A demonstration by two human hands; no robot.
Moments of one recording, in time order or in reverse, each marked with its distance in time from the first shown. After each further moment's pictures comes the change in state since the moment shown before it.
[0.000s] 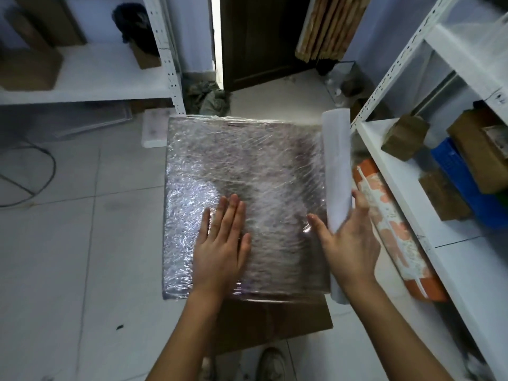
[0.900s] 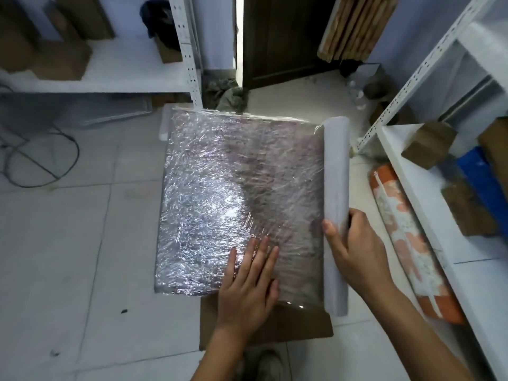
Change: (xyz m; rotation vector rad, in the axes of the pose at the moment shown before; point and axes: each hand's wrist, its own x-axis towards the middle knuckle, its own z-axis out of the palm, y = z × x) left_hand -0.066 0.062 0.036 0.091 0.041 0.023; right_hand 0.011 0.037 -0.002 0.035 -0.230 -0.181
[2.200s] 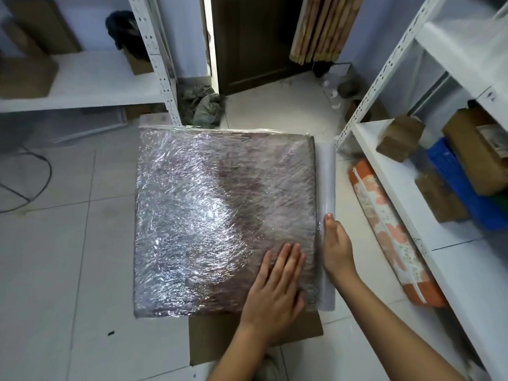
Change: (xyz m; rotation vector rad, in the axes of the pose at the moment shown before) left_hand 0.029 0.055 0.021 0.064 -0.132 0.265; right_hand 0.017 0.042 0.034 0.615 0.106 0.383
